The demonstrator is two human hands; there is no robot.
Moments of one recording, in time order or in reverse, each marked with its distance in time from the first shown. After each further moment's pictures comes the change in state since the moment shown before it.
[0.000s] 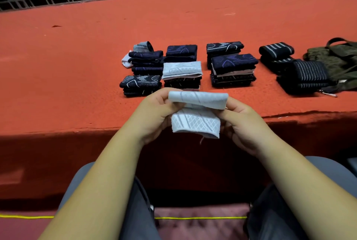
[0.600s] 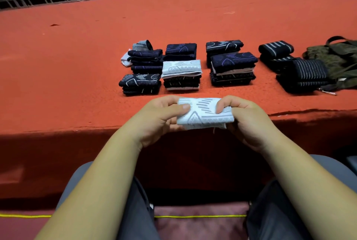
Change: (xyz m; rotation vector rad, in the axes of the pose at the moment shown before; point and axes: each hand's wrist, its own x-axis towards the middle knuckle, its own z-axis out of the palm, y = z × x) left_hand -0.006 -0.001 0.002 0.022 -0.133 -0.179; right_hand -0.002 -0.008 -0.011 0.042 -0.020 -0.004
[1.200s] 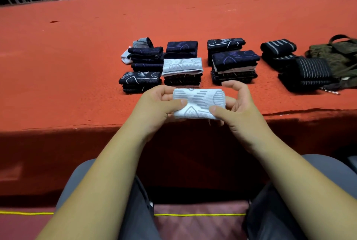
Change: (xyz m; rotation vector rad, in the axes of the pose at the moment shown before) left_hand 0.002 0.007 0.004 0.088 0.281 0.155; right_hand 0.012 0.016 0.007 -0.161 0.118 -0.176
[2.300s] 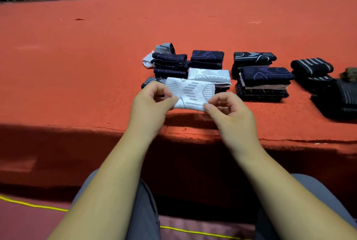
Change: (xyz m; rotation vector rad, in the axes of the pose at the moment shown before) left_hand 0.019 -0.007 -0.063 0.271 0.415 0.256; right_hand 0.047 0.018 0.073 -0.303 0.112 -0.221
